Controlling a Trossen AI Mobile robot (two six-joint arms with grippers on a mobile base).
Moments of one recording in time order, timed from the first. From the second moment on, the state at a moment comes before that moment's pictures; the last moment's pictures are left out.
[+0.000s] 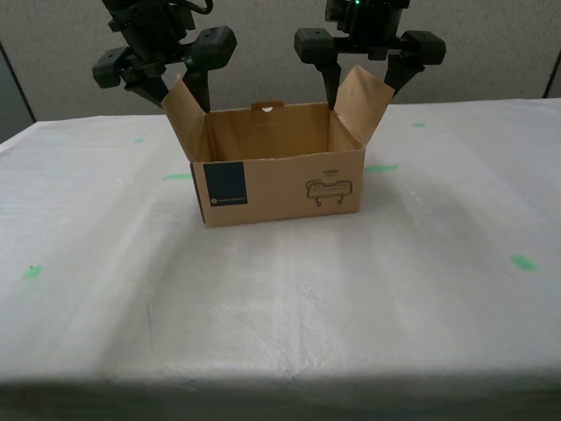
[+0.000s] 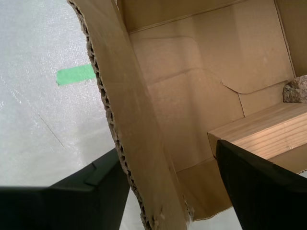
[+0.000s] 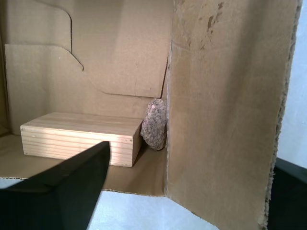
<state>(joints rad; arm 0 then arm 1) 0.52 2.05 1.69 -0.98 -0.03 0.37 -0.41 1.83 1.34 -0.68 0.09 -0.22</state>
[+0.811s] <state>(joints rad) 0.52 2.02 1.69 -1.04 -0.03 0.34 -0.40 1.80 1.40 -0.75 0.09 -0.23</state>
